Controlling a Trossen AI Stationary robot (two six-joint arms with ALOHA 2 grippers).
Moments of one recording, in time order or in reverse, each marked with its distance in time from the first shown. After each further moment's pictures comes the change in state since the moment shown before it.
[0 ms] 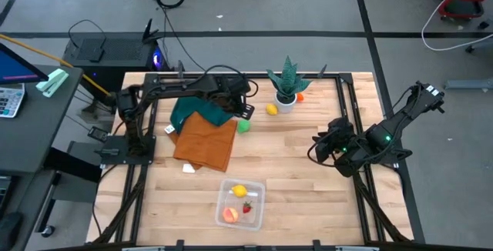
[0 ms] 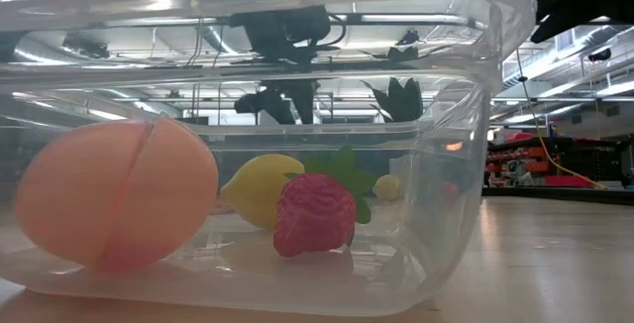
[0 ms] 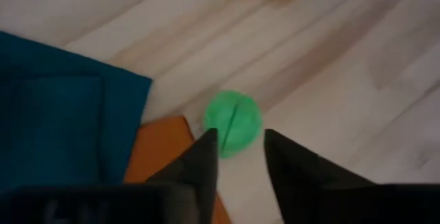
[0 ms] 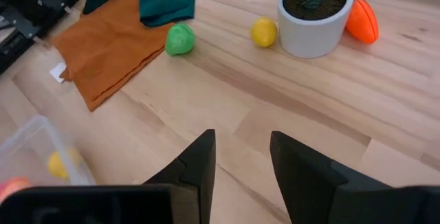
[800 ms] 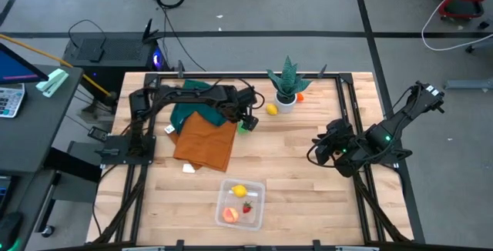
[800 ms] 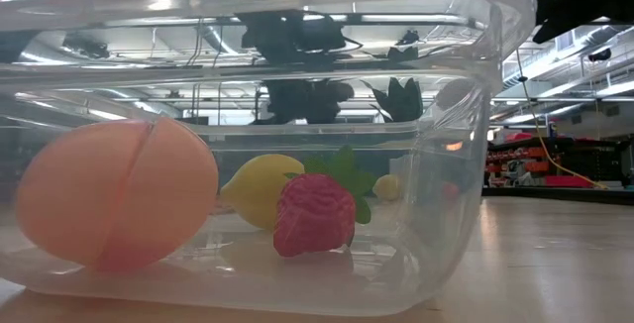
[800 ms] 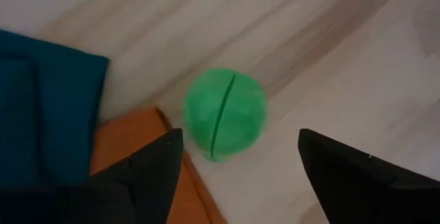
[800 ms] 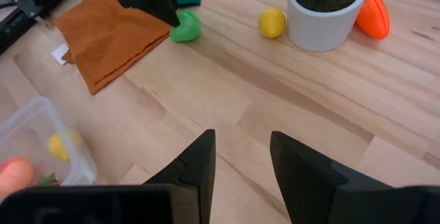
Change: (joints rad) left arm -0.046 0.127 -0.001 0.048 0.022 0.026; right arm 0.000 0.000 0.000 0.020 -0.041 -0.054
